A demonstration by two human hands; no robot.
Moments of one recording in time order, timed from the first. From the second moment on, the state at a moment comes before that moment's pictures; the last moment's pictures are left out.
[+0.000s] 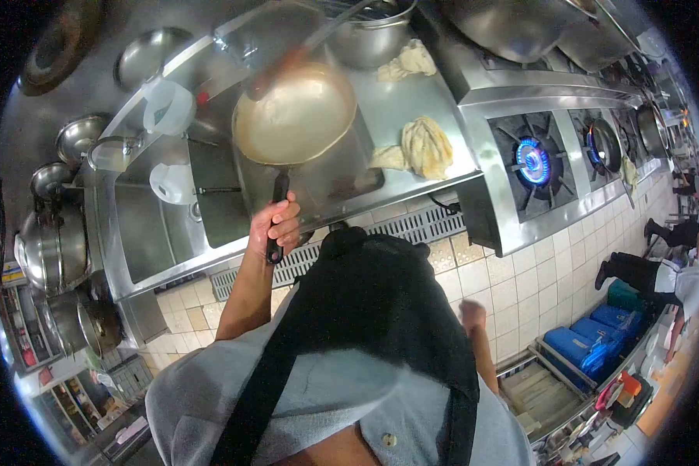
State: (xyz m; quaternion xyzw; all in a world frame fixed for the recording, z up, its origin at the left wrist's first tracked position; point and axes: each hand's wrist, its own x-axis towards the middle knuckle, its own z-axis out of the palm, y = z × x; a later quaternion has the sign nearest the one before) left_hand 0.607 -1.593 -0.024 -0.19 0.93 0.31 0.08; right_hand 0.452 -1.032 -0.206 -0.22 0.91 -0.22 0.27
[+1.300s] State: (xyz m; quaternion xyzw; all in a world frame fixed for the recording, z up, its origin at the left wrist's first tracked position) left_hand 0.329 -1.338 -0.033 -0.03 0.14 0.93 0.33; right_hand 0.585 -0.826 -0.237 0.07 0.90 -0.19 0.38
